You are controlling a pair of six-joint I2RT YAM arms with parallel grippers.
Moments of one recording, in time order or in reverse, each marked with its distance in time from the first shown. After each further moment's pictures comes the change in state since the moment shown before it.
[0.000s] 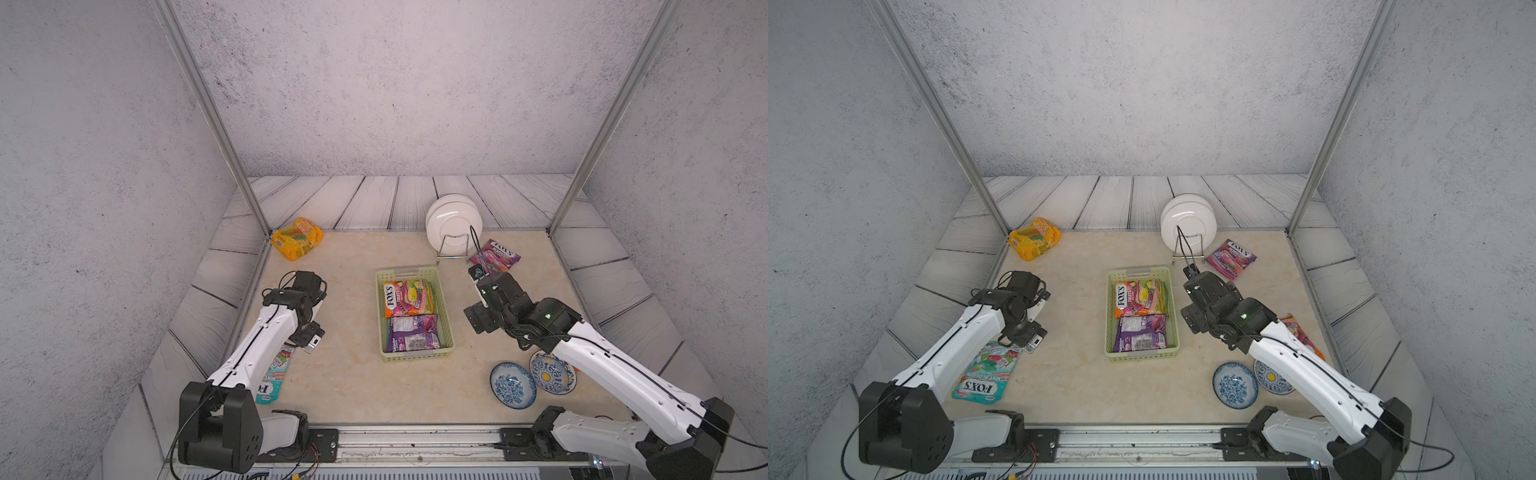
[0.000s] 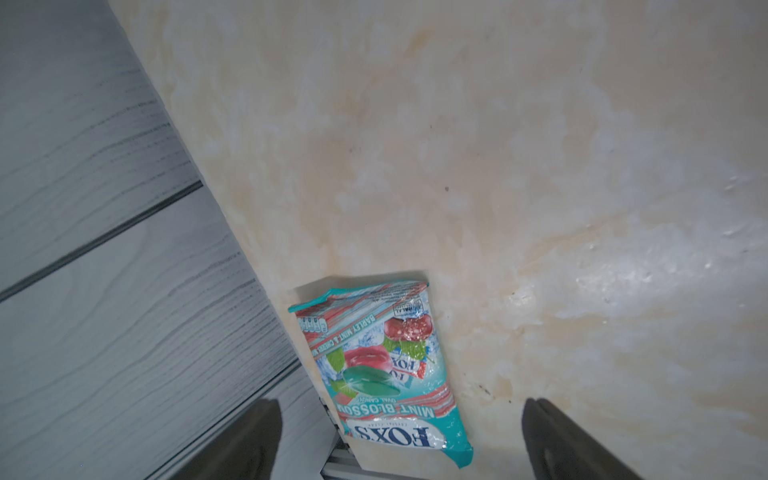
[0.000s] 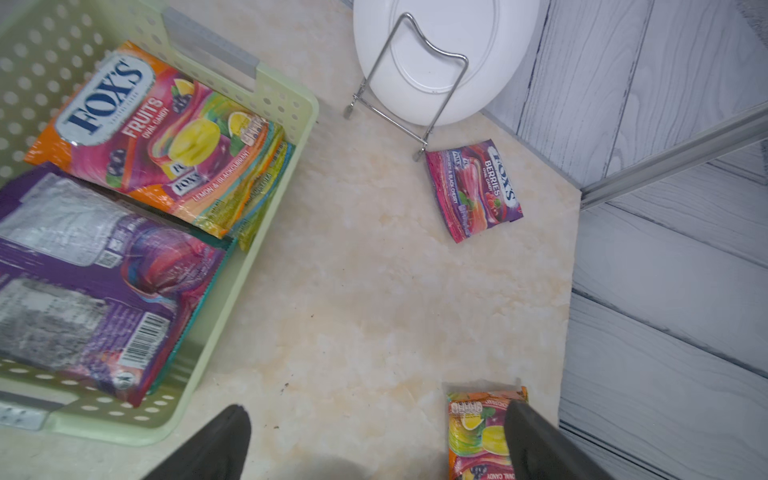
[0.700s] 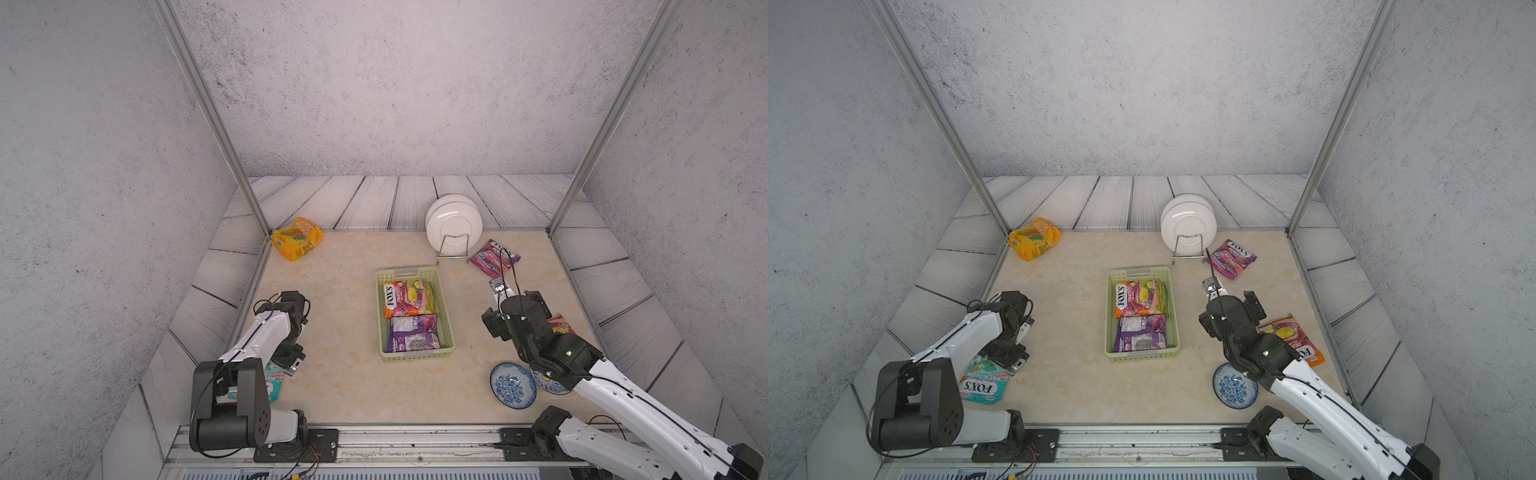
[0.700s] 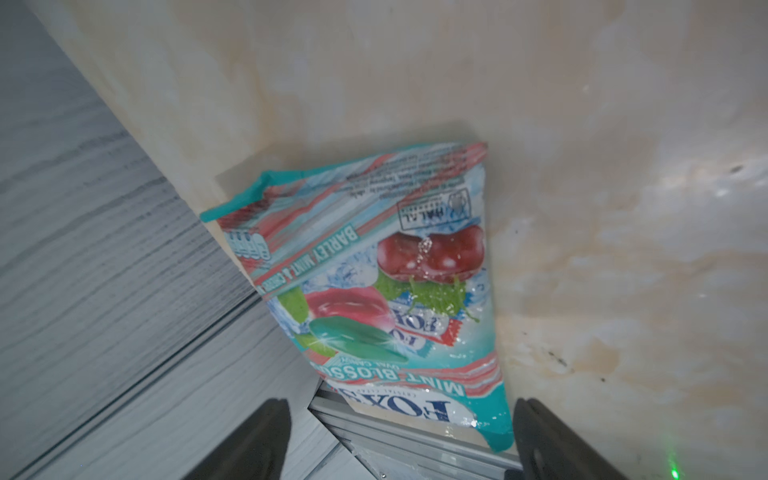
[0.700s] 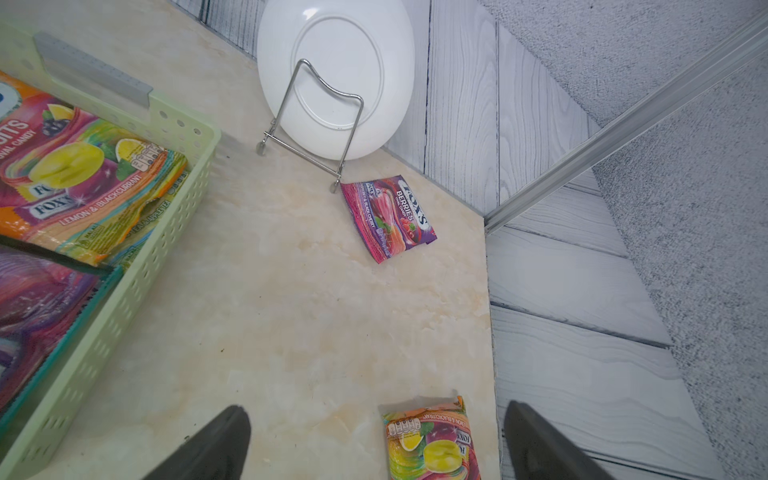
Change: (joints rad) left arm 0.209 0.097 -0.179 0.060 -0.076 0.077; right arm -0.016 -0.241 -0.270 0.267 0.181 -0.130
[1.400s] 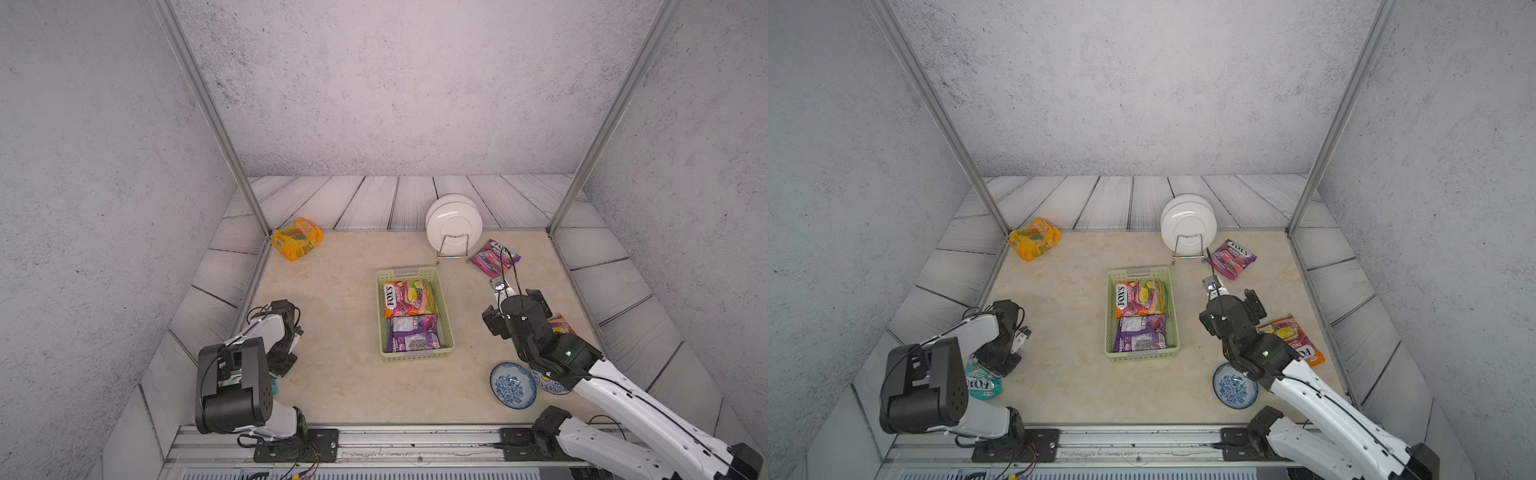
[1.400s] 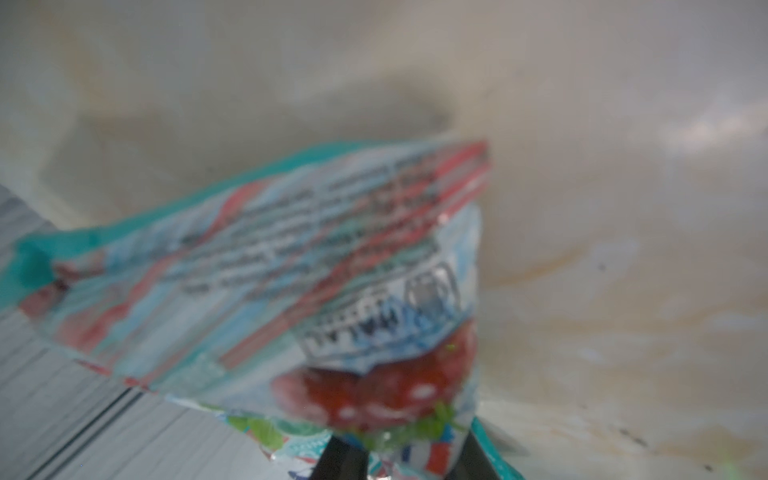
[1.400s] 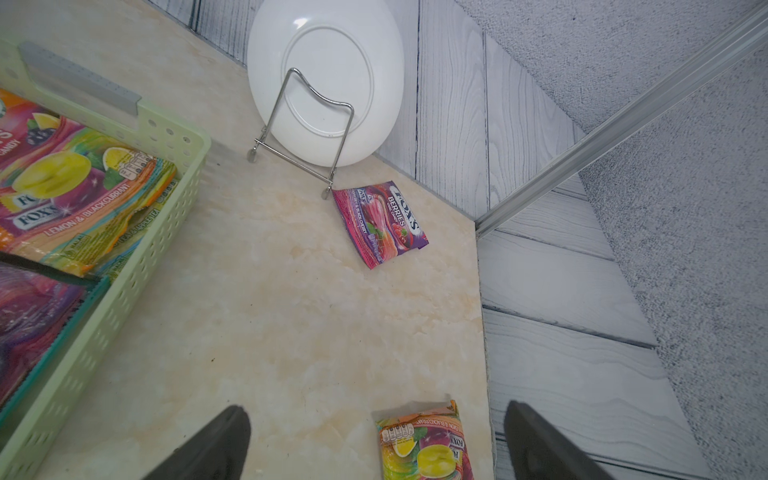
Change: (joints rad) left arm 0.109 0.102 -0.071 0.155 0.020 0.139; right arm 0.000 0.002 -0.003 0.018 0.023 -0.010
